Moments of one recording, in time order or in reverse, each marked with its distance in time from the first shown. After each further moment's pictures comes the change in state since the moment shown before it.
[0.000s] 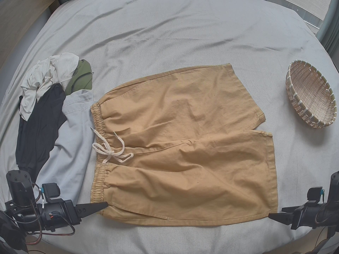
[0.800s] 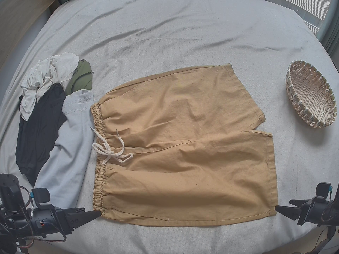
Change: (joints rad) left arm 0.018 -0.172 -0.029 0.250 0.010 0.204; right arm -0.052 -0.105 0.000 -0.006 0.002 0.002
